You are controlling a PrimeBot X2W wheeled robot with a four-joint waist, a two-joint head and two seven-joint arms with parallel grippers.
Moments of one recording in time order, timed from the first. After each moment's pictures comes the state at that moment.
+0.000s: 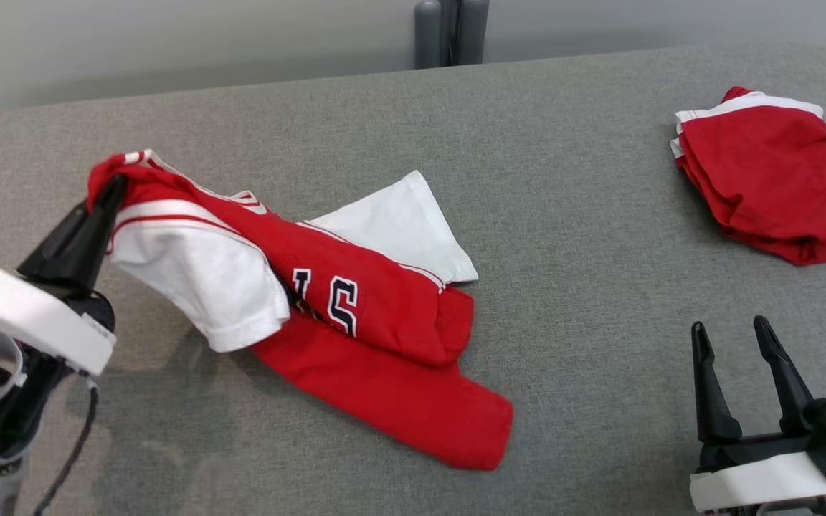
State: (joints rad) left arm -0.26 0.44 -0.08 -0.12 -0.83 -0.07 0.27; right arm 0.03 -0.05 -0.02 0.04 0.12 0.13 -0.26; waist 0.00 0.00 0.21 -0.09
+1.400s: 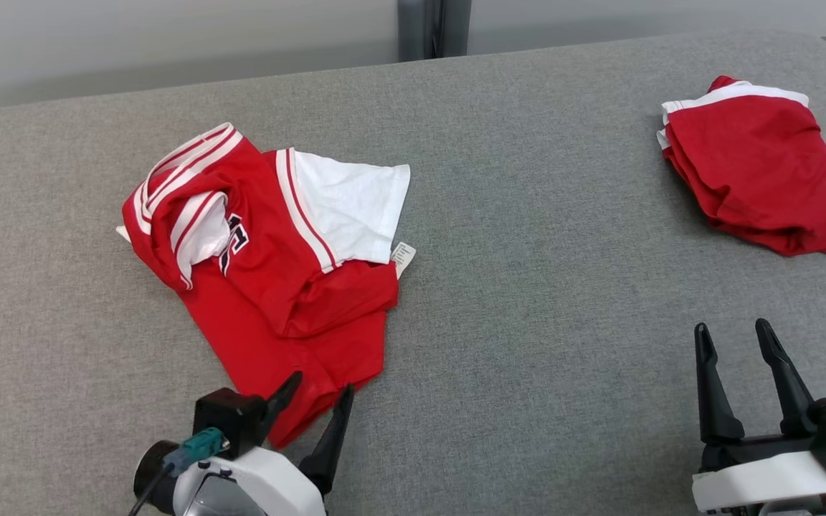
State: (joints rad) left arm -0.08 0.33 -0.55 -0.05 -0.58 0.20 0.10; right arm 0.01 -0.05 -0.02 0.07 0.15 0.13 -0.26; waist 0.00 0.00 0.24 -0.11
